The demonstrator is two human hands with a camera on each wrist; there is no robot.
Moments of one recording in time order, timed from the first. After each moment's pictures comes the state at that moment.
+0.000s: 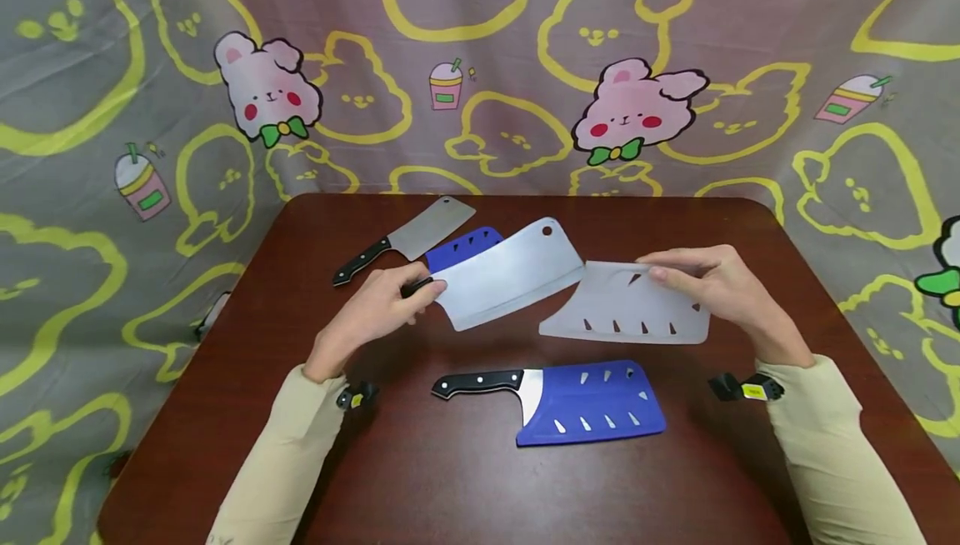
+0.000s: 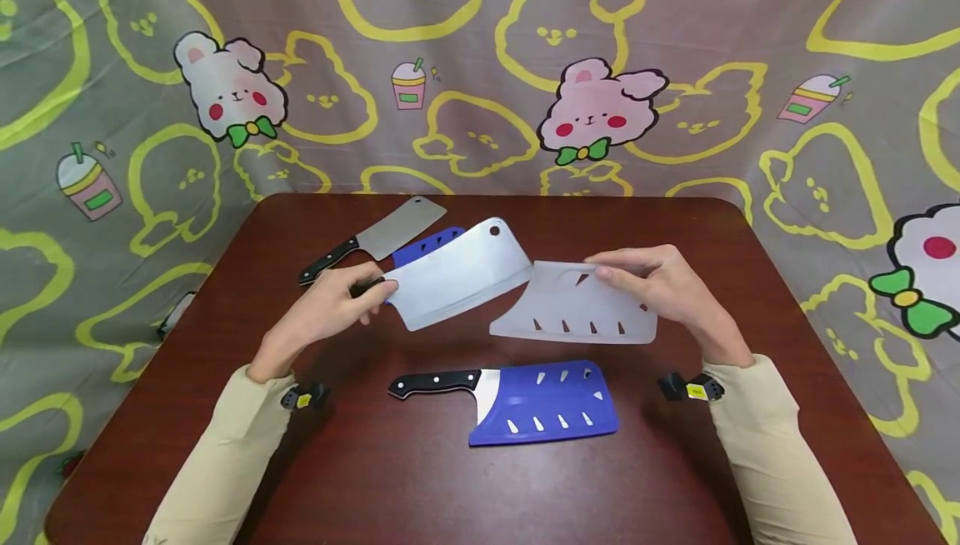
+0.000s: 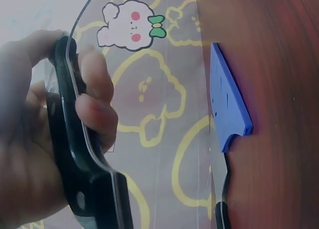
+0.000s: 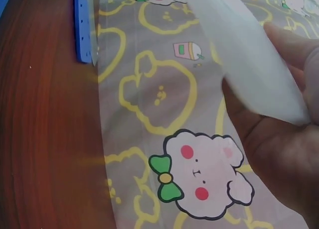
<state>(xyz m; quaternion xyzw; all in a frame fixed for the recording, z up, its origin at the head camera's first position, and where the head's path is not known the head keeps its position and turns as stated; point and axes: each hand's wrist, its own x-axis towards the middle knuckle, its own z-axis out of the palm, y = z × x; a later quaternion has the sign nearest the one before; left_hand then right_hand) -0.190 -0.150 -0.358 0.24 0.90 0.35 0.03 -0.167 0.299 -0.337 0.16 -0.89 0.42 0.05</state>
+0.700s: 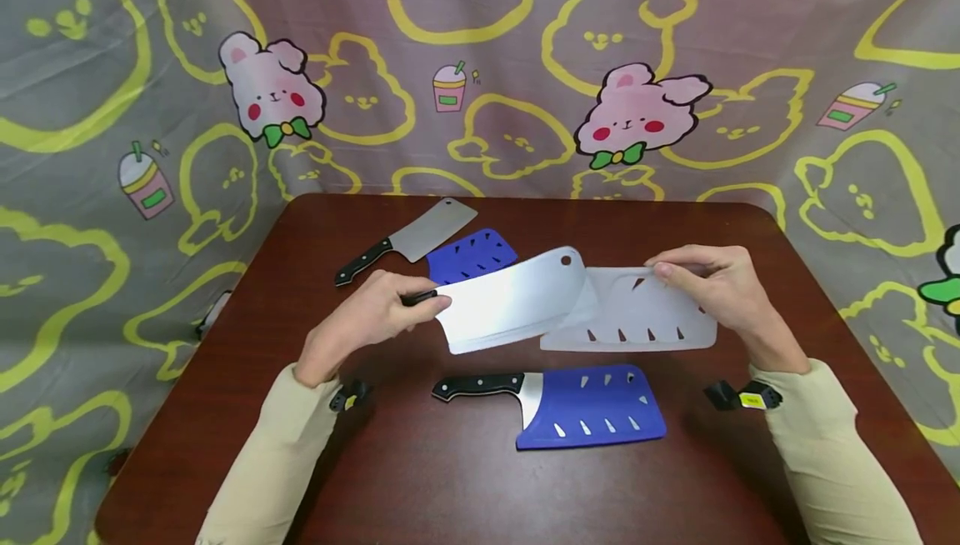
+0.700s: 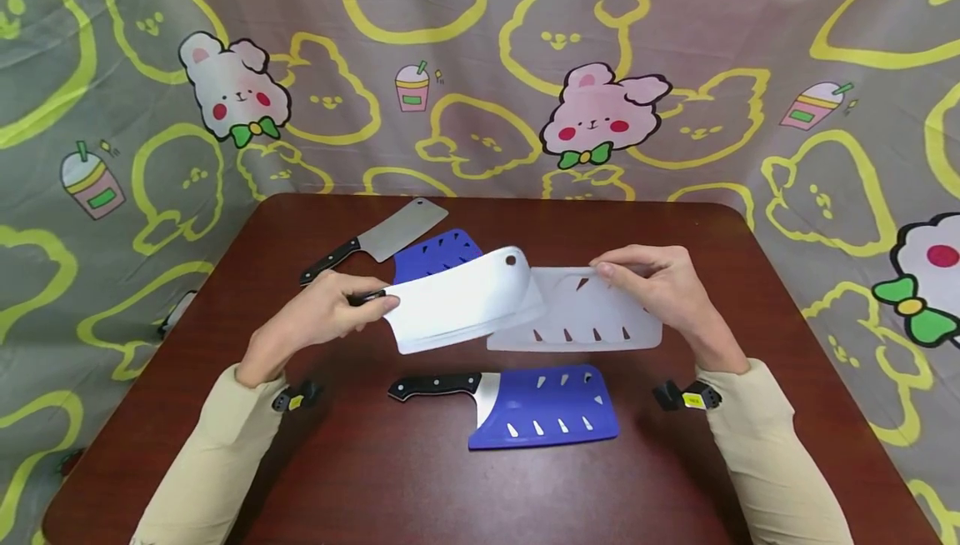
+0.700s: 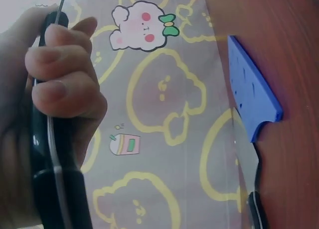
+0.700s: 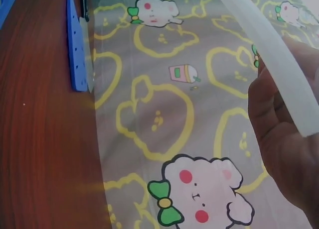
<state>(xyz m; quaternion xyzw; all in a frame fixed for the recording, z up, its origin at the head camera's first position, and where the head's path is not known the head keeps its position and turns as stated) -0.180 -0.152 -0.341 0.29 0.90 0.33 0.05 -0.164 0.292 -0.336 0.24 -0.83 0.47 0.16</state>
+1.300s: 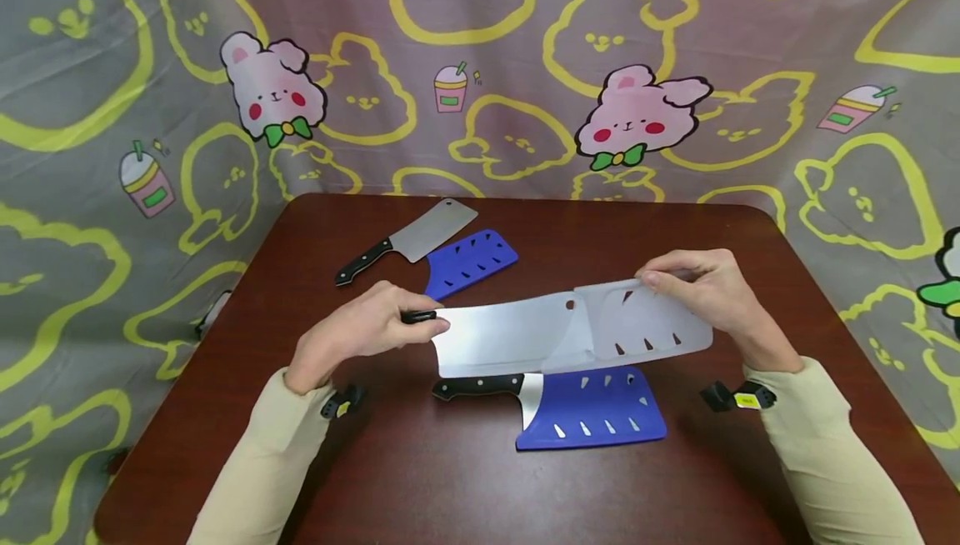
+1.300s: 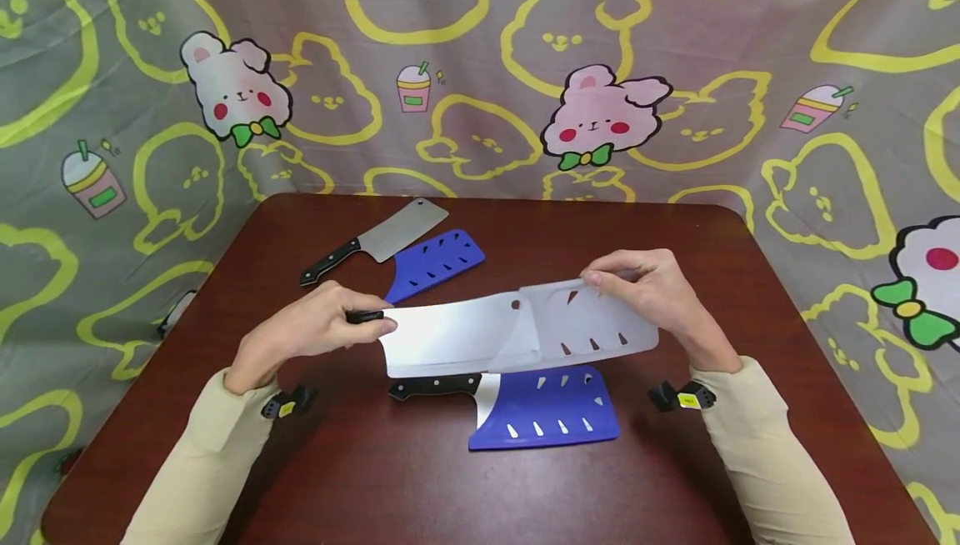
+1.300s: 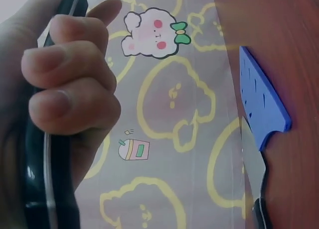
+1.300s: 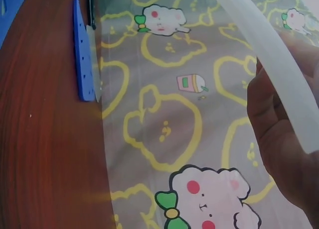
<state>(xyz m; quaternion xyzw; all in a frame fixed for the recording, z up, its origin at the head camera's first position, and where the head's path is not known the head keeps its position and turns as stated) -0.171 -0.155 -0.334 0.35 0.88 0.29 0.10 -0.166 0.283 -0.335 0.28 -0.83 0.47 0.14</state>
